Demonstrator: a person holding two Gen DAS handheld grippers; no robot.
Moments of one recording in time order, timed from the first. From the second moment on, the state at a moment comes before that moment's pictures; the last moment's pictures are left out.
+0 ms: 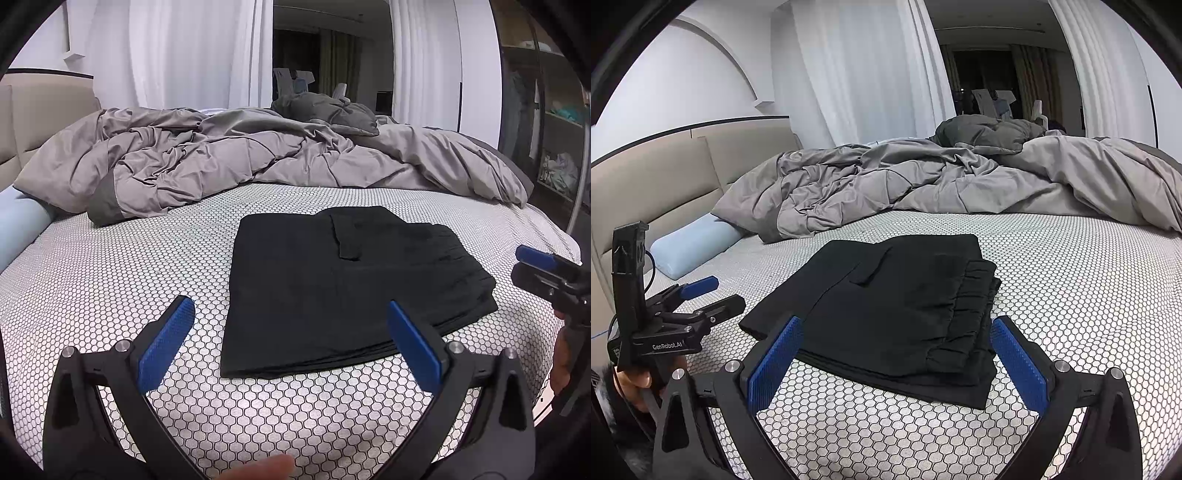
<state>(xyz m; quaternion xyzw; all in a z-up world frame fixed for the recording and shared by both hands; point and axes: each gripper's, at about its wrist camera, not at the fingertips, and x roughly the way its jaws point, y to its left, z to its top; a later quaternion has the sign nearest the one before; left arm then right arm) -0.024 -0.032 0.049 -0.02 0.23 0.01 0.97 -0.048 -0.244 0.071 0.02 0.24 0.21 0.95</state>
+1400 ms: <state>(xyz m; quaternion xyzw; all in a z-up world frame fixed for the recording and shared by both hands) -0.025 -0.031 0.050 -0.02 0.23 0.01 0.97 -0.046 -0.243 0.069 0.02 0.25 0.21 0.95</state>
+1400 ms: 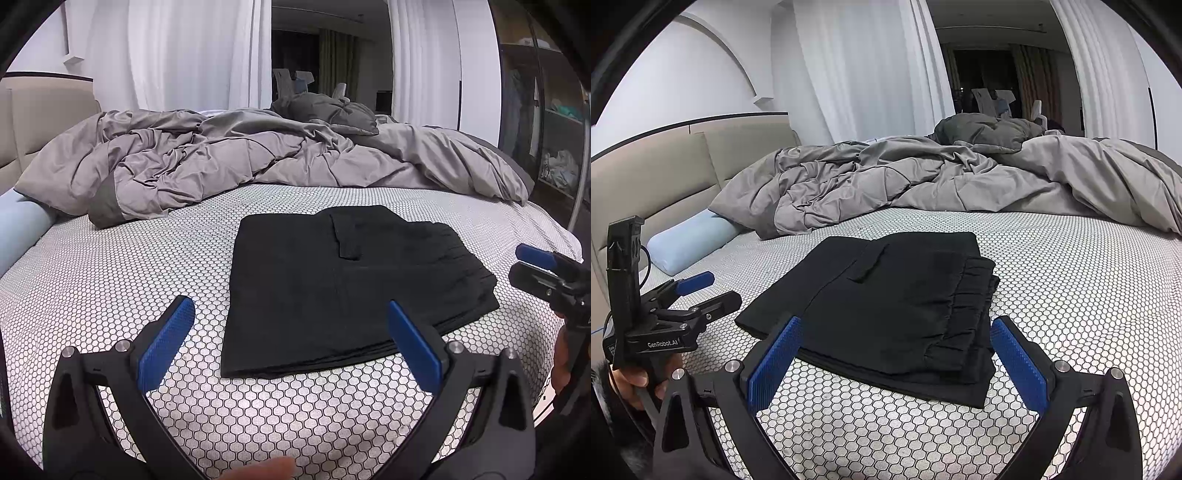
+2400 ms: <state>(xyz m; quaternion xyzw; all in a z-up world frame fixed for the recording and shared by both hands) -0.024 -0.025 0.050 -0.02 0.23 0.00 0.97 -0.046 -0.246 0.067 0.02 0.25 0.21 0.95</state>
